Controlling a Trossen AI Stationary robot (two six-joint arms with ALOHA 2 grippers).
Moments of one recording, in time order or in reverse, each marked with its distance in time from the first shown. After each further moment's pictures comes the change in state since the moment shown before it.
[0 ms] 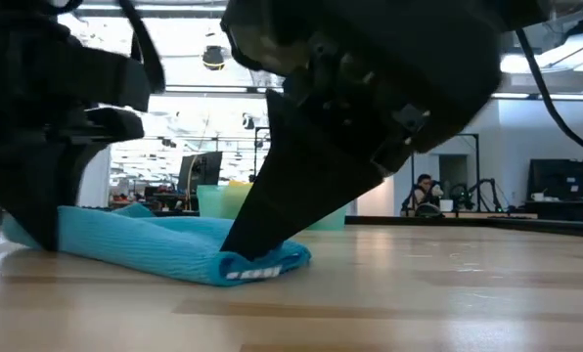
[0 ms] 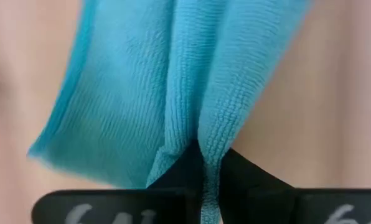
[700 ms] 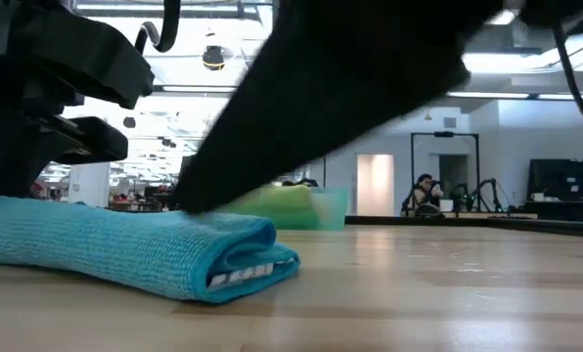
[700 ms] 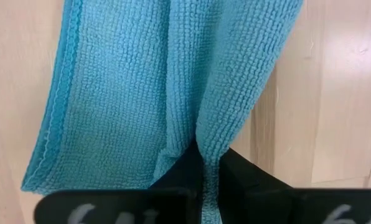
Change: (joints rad) left arm 0.046 -0.037 -0.003 0.096 0.232 0.005; right arm 0.044 -0.010 0.077 0.021 0.007 -0.187
